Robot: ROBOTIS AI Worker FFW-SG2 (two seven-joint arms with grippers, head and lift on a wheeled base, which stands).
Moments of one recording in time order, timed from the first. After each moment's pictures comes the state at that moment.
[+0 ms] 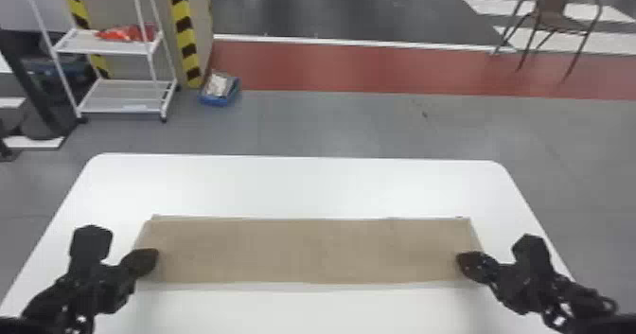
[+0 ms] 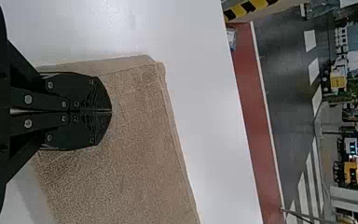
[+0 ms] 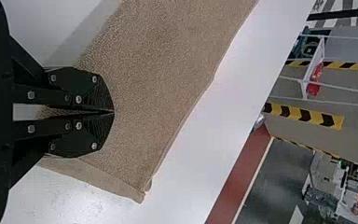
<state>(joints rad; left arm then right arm) 0.04 0.25 0.05 -1.27 -0.06 0.25 -0.40 -0.04 -0.27 -0.38 -1.01 0.43 -0.16 0.80</state>
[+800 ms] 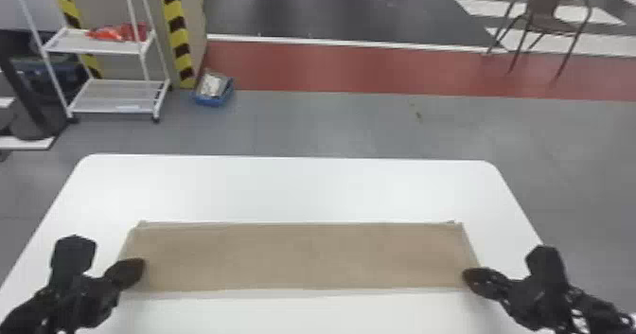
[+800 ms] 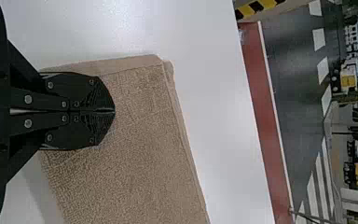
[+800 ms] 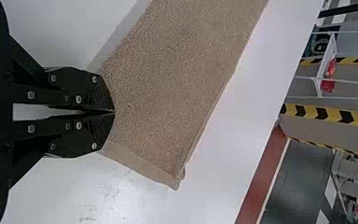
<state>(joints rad) 0.09 0.27 0.05 -1.31 -0.05 0.28 -0.41 0.02 -0.29 -0.43 -1.06 0.39 -0.09 0.87</state>
